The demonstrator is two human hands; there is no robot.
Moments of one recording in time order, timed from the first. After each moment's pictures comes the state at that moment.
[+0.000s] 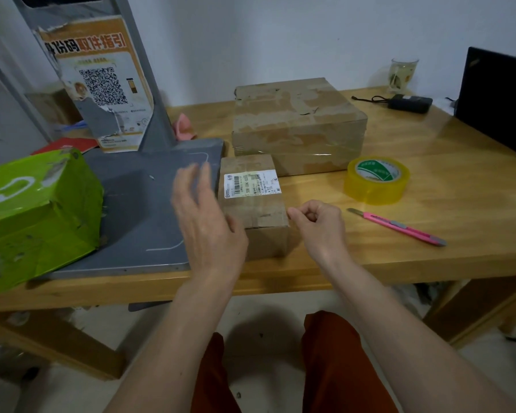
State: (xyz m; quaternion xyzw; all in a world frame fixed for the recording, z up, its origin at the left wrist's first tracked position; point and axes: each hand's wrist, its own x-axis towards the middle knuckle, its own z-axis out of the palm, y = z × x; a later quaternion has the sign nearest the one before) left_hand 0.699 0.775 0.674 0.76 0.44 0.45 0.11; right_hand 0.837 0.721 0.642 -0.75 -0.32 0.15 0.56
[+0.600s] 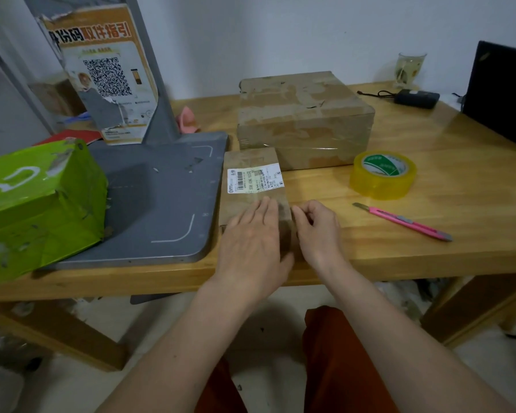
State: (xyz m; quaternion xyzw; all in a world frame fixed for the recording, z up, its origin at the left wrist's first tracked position) left_hand 0.704 0.754 0.667 0.93 0.34 0.11 0.01; right_hand 0.820 0.721 0.634 -0.76 -0.33 0.13 0.54
